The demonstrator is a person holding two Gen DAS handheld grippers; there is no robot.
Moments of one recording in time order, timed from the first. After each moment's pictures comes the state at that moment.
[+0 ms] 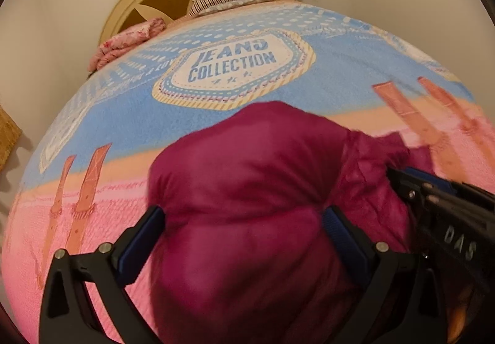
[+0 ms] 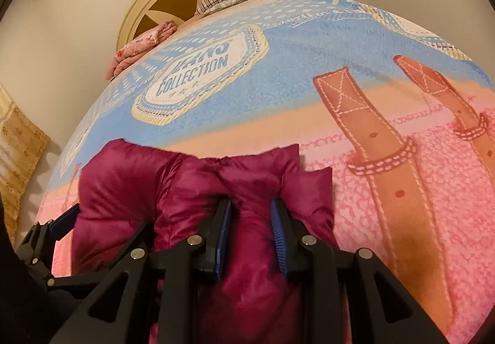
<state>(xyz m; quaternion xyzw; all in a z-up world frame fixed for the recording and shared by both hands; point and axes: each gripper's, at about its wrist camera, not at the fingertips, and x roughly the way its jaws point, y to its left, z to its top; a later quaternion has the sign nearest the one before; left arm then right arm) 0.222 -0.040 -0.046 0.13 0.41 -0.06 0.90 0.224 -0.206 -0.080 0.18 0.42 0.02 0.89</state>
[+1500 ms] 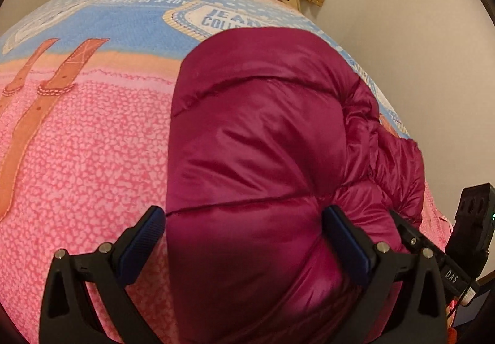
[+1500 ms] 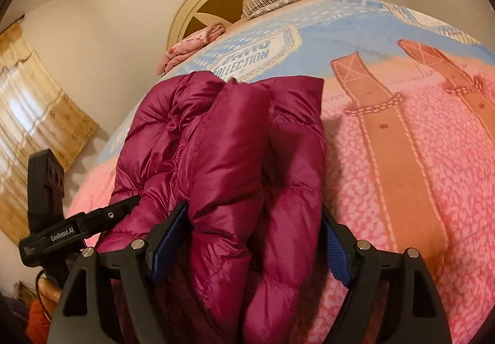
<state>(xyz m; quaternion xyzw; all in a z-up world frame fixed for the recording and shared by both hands) 0.213 0.028 -0.082 -0.11 0.47 -0.16 0.86 0.148 -0.223 -0.099 0.20 0.38 0.14 0.89</state>
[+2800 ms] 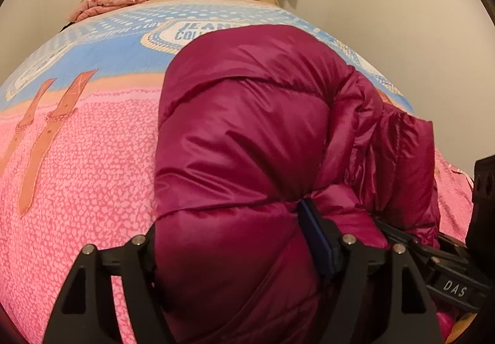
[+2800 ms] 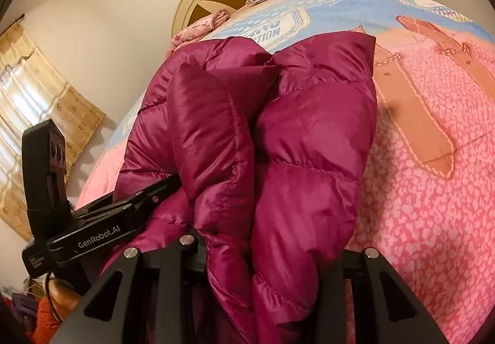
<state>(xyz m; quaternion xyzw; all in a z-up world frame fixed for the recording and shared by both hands) 0.161 0.003 -0.077 -0.01 0.44 -0.16 0.88 0.100 -0.201 -0.098 0.21 0.41 0.15 0.88</state>
